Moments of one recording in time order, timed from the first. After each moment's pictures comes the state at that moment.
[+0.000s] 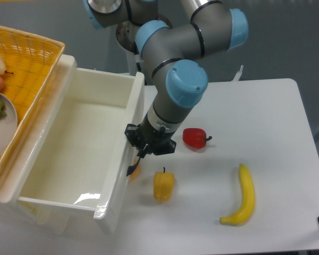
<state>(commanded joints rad) 2.45 -1.91 -1.43 -1.45 1.23 0.70</state>
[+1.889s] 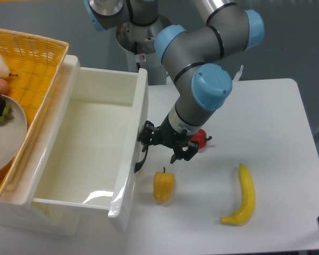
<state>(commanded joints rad) 2.50 -1.94 -1.43 -1.45 1.17 0.73</state>
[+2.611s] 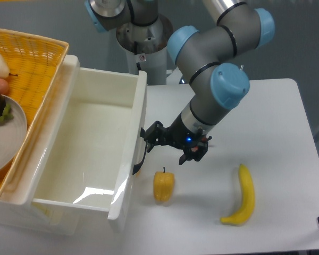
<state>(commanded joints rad) 2.56 -1.93 -1.43 -1.45 1.13 0.73</state>
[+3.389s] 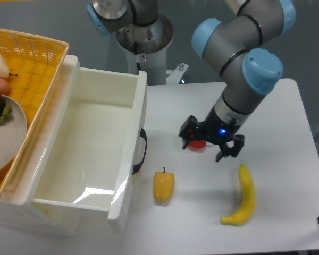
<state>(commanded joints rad) 2.68 -1.97 -1.41 -1.36 1.37 1.08</state>
